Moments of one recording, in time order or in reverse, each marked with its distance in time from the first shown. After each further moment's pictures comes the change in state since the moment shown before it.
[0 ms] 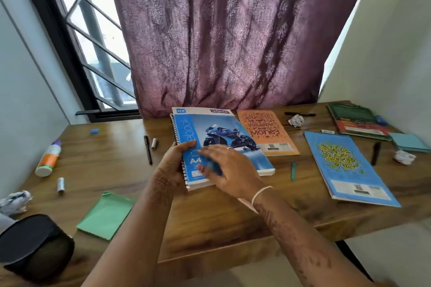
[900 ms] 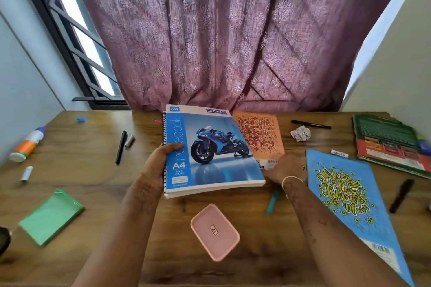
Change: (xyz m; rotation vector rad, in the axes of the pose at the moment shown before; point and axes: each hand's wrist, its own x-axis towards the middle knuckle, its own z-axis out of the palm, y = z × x) left_hand 0.069 -0.032 0.071 0.090 0.322 0.019; right_hand 0.003 0.295 -0.017 -0.022 -0.206 0.913
